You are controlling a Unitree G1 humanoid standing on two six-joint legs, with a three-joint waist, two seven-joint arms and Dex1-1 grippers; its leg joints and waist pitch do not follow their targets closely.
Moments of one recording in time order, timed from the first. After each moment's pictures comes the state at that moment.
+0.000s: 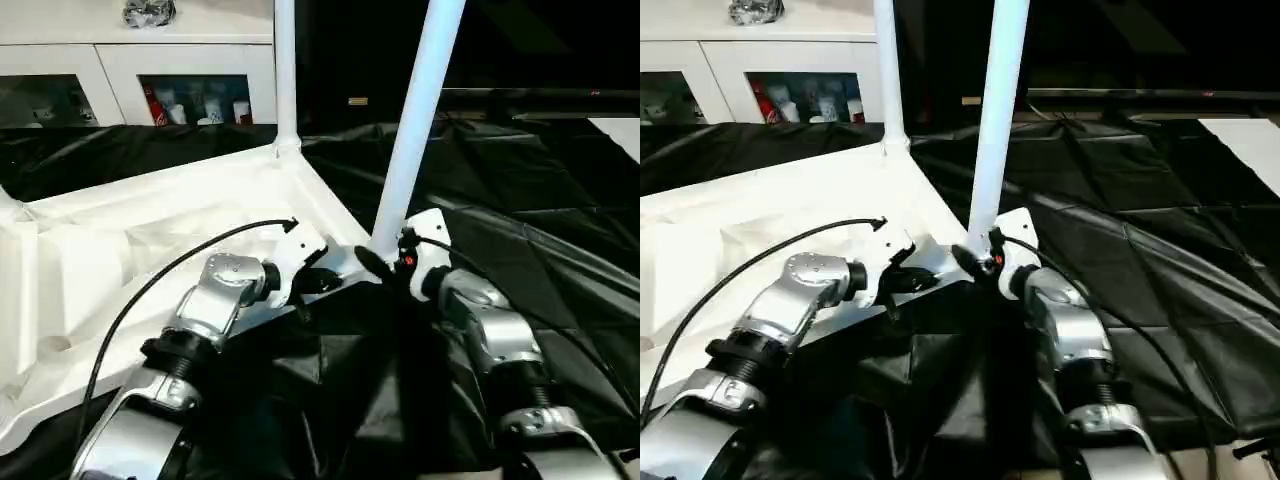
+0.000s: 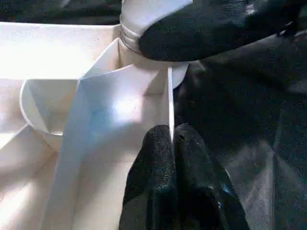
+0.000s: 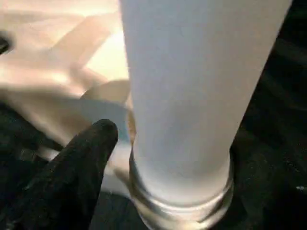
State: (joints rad) left arm -0.60 0.21 -0.22 0.55 0.07 0.28 -0.99; right arm -0.47 -0.17 0.01 0.49 0.05 0.23 0.73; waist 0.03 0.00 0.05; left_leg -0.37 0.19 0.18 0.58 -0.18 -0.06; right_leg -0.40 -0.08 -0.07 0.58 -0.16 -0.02
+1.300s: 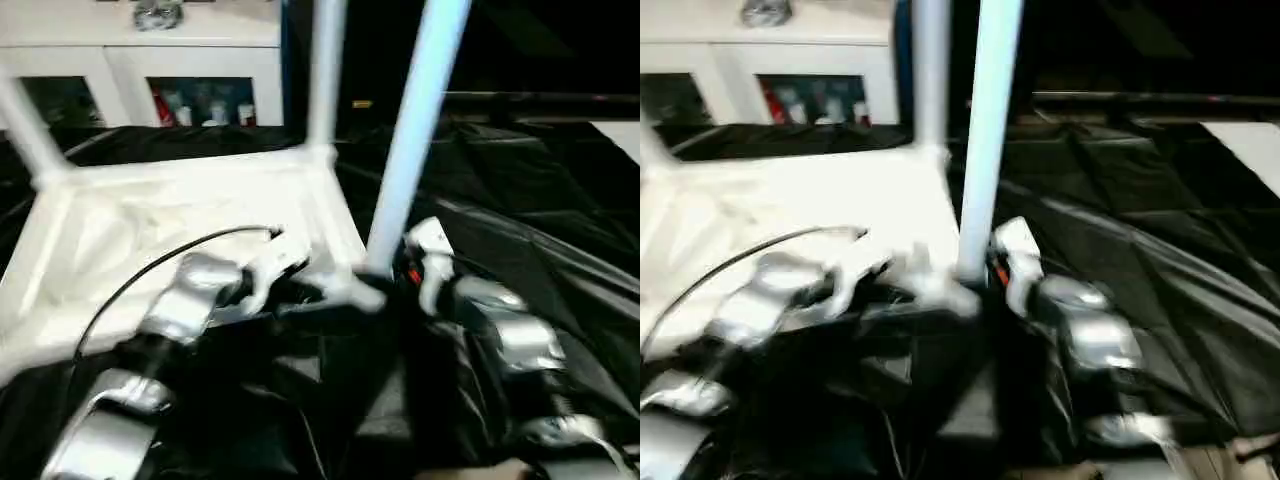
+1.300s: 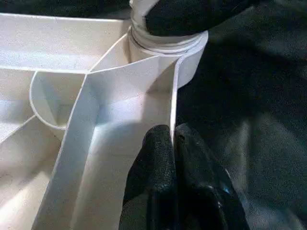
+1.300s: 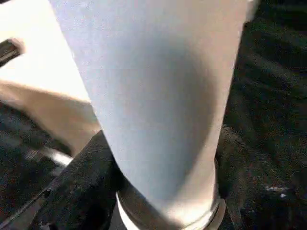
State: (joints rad) left arm -0.62 0.23 -0.22 0.61 0.08 0.23 -0.99; right arm -0.47 -0.12 -0.01 0.50 0.08 0.28 0.64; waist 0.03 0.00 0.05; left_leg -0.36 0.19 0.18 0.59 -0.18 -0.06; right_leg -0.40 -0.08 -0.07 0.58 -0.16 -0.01
